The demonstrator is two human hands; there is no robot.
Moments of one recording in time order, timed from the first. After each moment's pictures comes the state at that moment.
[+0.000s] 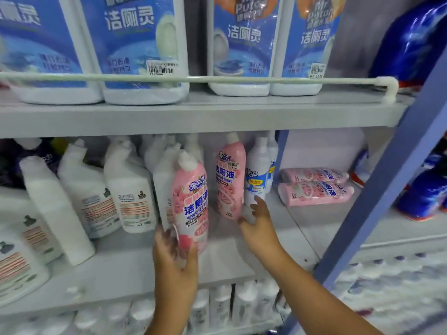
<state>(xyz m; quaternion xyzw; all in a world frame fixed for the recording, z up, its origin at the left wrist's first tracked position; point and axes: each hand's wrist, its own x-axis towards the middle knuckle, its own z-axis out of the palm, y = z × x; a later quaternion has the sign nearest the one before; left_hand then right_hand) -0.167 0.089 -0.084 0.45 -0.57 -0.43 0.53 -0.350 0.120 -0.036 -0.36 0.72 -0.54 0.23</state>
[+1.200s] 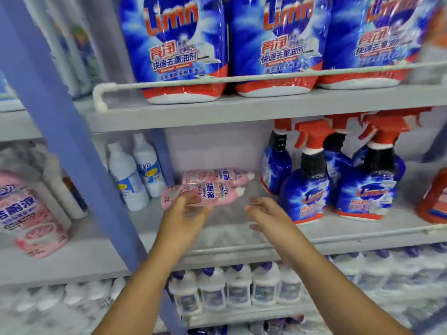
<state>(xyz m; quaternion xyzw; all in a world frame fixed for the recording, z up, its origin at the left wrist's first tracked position) -0.540 0.239 0.004 0.46 -0.70 -0.40 0.37 -0.721 0.343 0.010 -0.35 0.66 -0.54 0.39</state>
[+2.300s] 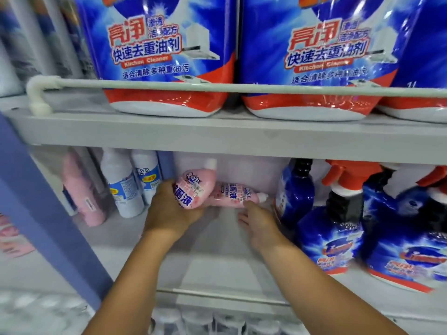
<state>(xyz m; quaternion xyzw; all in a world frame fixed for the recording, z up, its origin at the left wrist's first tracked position) -0.576 0.140 -0.004 0.58 -0.66 -0.27 0.40 -0.776 0.162 -0.059 -0.16 0.59 -0.61 0.50</state>
